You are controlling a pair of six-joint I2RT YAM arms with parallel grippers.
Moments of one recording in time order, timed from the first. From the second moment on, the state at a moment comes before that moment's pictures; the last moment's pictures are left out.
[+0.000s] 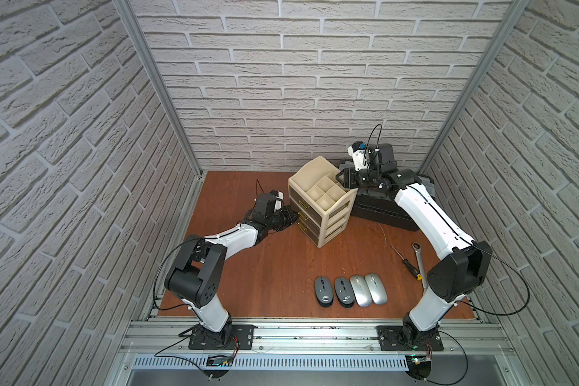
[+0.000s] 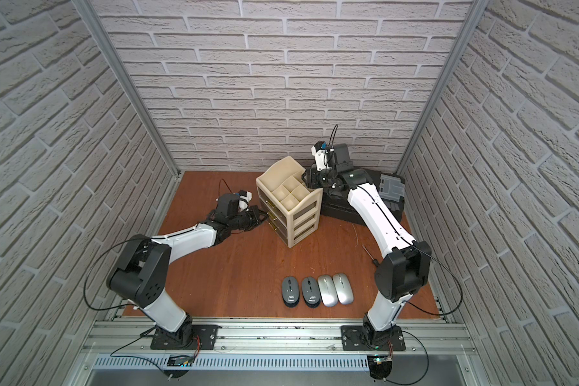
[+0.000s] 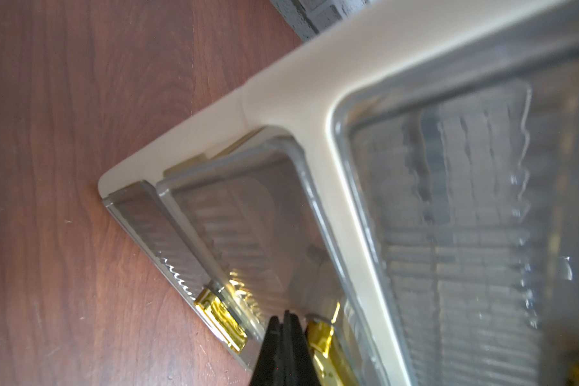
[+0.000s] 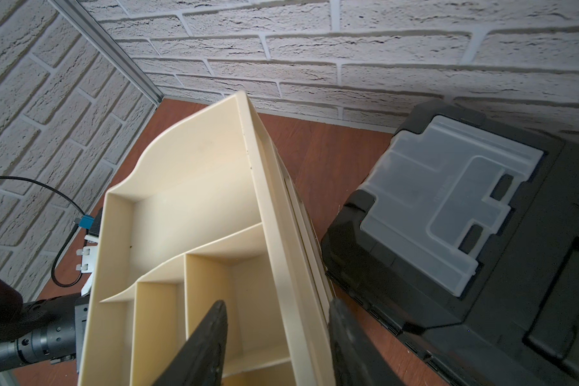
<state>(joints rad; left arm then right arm) -0.43 1.67 0.94 0.18 0.45 -0.86 0.27 1.73 1.75 -0.70 -0.23 0.17</state>
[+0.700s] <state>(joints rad) -0.50 1.70 1.00 0.13 0.42 -0.86 0.25 1.74 1.78 -0.72 -0.17 0.14</state>
